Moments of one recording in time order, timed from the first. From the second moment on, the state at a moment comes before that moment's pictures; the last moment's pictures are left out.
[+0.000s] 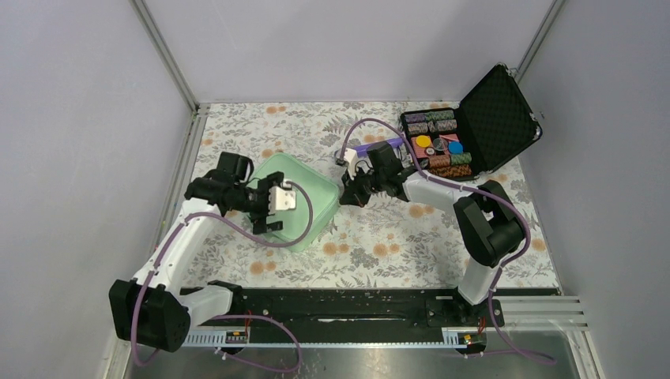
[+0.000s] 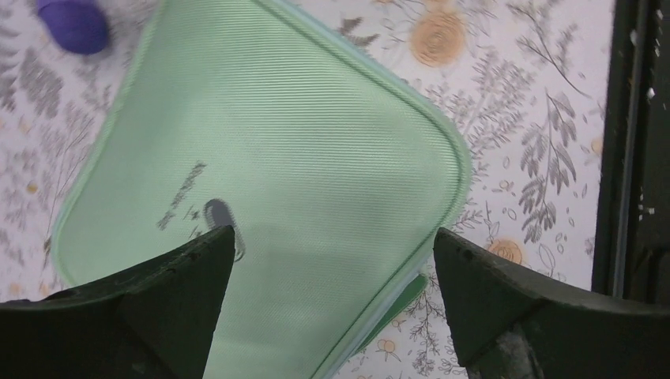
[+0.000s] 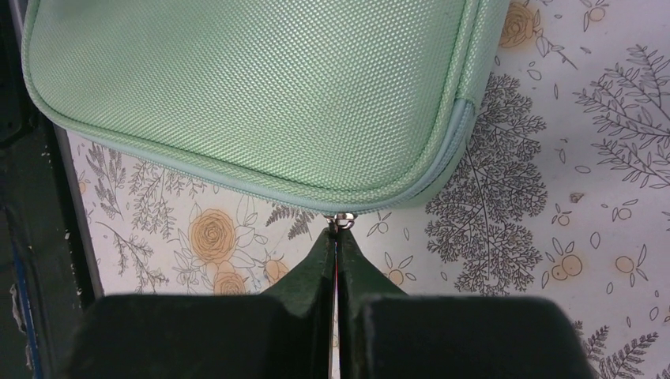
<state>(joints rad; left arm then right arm) -0.22 1.14 0.97 -0.93 0.70 1.28 0.60 1.78 1.09 -0.10 -0.66 -0.22</state>
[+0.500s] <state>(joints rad) -0.32 1.21 0.87 -0.90 0.68 1.48 0.60 1.80 1.12 -0.13 -0.67 -0.17</state>
